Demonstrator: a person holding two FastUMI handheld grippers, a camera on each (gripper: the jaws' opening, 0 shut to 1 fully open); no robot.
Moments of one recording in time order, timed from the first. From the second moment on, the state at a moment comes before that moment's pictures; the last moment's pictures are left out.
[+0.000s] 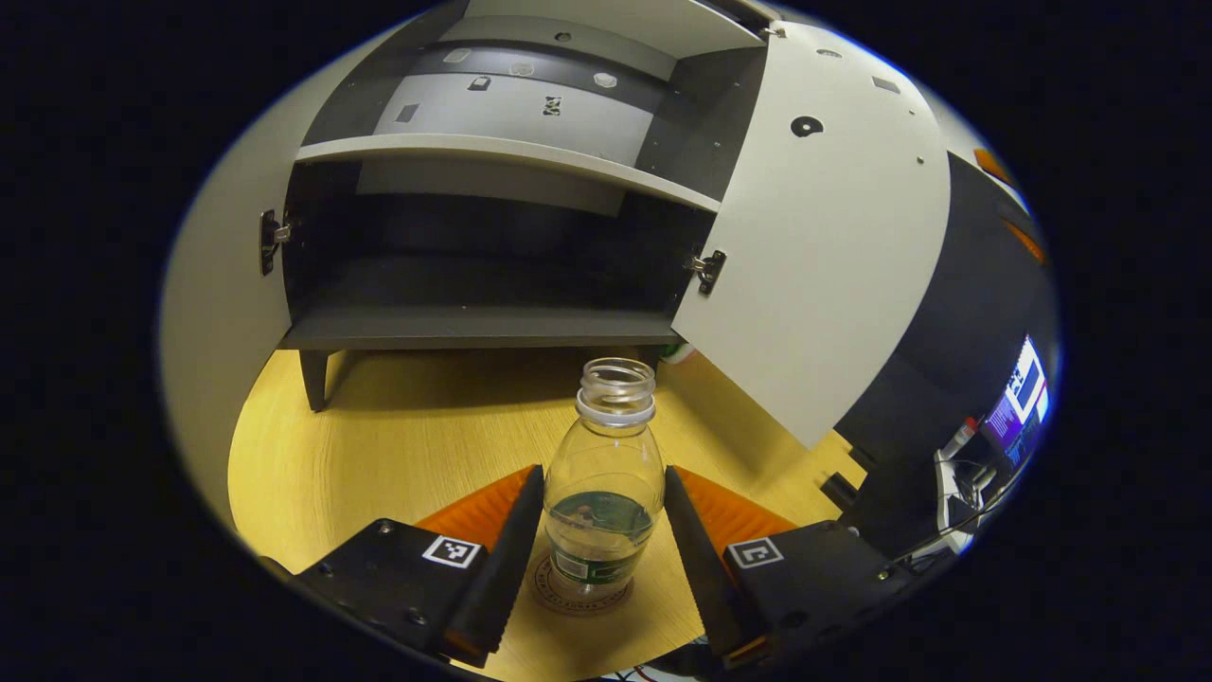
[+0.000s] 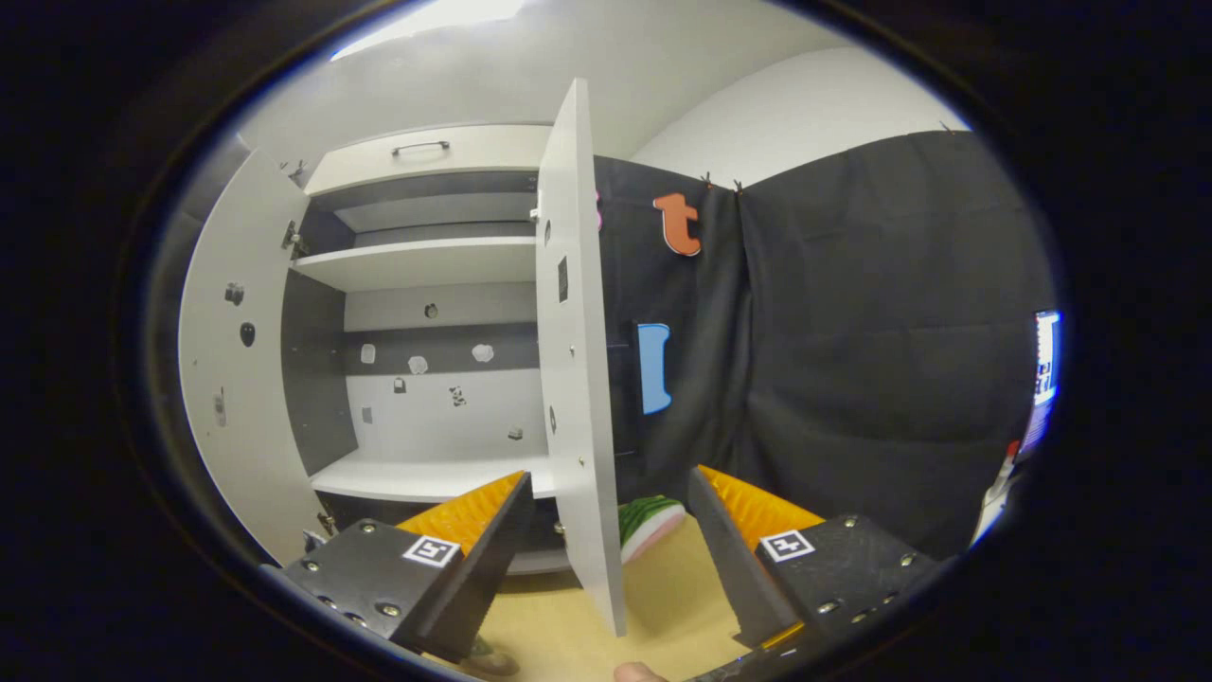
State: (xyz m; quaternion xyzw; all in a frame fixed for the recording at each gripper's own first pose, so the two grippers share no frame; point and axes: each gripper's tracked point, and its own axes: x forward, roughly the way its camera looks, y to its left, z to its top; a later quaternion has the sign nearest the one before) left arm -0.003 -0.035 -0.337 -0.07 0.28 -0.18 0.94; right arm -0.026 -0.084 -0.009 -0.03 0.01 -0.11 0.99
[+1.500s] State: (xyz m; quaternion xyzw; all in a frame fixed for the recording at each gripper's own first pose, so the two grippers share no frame) left arm -0.021 -0.050 -0.312 -0.01 0.28 -0.19 0.94; right arm -0.028 -0.089 -0.024 -0.03 0.03 -0.11 0.99
